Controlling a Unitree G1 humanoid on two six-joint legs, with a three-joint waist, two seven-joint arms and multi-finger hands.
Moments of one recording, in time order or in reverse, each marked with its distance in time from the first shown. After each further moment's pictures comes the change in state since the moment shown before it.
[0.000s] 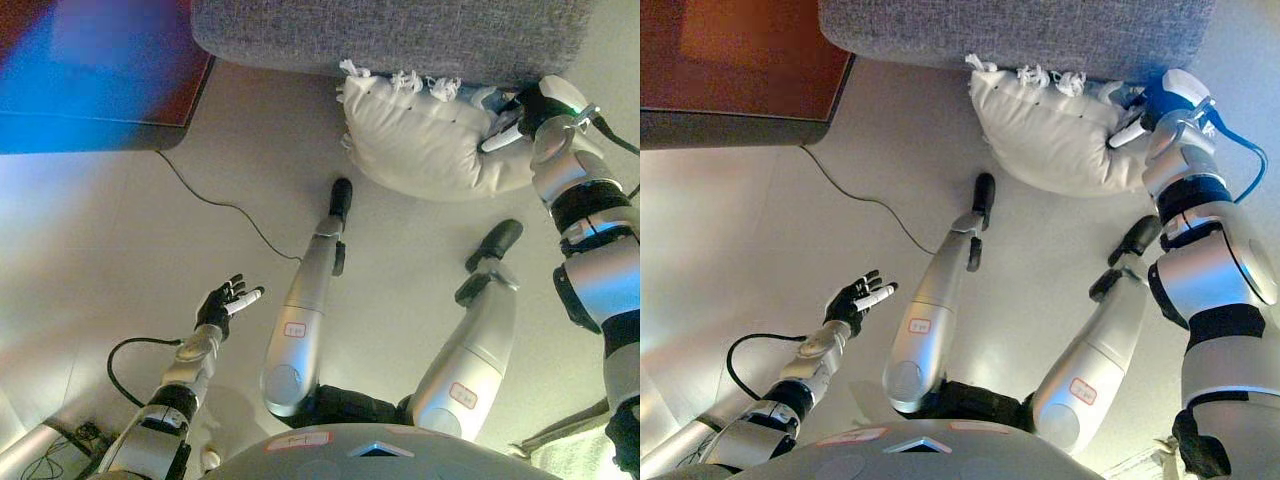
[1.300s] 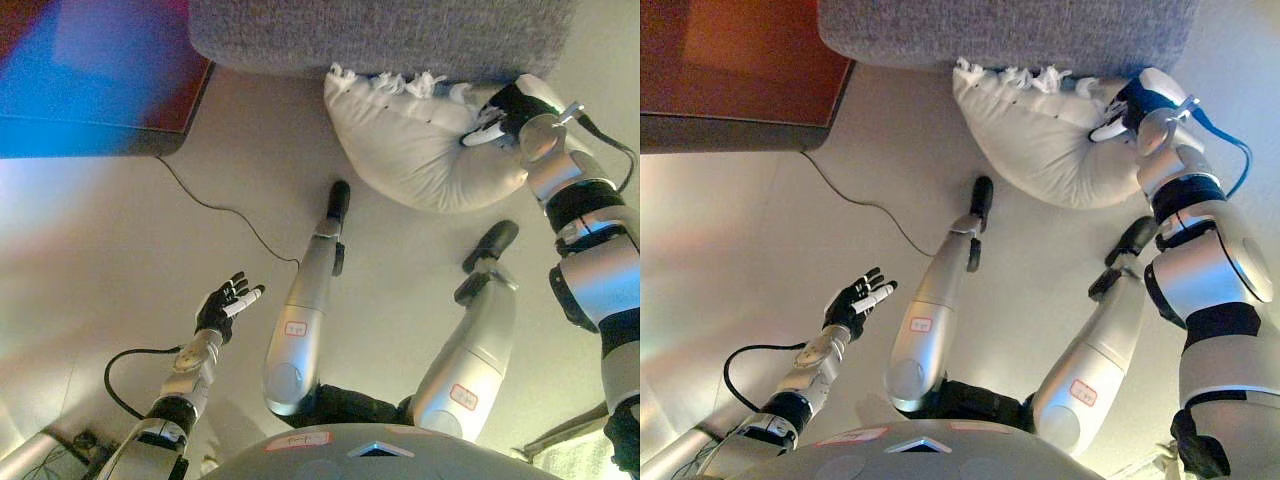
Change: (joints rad) left arm 0.052 -0.001 0.008 -0.057 -0.076 -0.061 -0.046; right arm 0.031 0.037 0.023 -0.027 0.076 -0.124 0.051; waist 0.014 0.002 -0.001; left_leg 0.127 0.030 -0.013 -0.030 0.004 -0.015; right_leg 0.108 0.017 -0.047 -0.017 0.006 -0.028
